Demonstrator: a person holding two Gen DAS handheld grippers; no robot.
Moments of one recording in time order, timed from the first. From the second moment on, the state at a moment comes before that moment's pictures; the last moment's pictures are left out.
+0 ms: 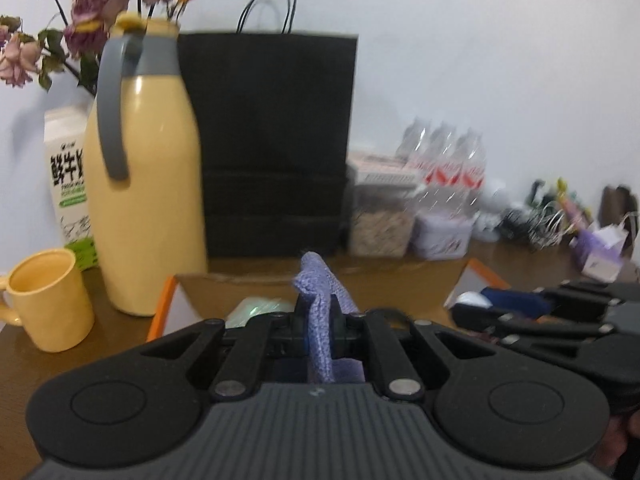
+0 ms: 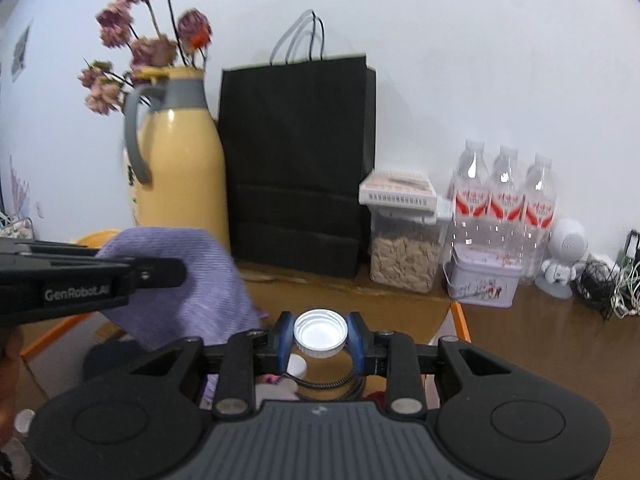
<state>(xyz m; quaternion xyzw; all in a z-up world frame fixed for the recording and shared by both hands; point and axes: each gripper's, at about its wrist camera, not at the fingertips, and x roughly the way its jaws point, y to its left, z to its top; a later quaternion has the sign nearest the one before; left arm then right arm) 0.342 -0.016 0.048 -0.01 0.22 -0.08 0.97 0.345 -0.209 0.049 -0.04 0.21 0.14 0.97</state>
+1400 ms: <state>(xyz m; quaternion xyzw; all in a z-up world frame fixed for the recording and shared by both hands) 0.296 -0.020 0.067 0.04 0.17 -0.02 0.98 0.316 -0.218 0.064 -0.03 0.20 0.13 0.97</state>
